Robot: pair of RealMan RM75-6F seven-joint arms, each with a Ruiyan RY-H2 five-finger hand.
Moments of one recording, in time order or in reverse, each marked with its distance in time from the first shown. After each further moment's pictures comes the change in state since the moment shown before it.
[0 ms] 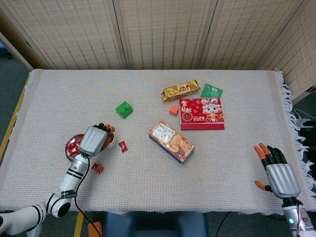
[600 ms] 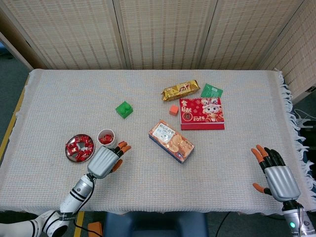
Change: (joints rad) left arm 0.066 0.024 0.141 -0.206 0.172 0.123 0.066; right arm -0.011 0.022 -0.026 -0.011 -0.073 0.029 0.042
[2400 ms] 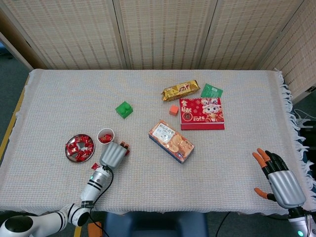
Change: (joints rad) left arm -0.085 -0.270 -0.058 0.352 -0.248 -0.175 0.324; right arm -0.034 0.048 -0.030 0.002 -0.103 0.063 0.091
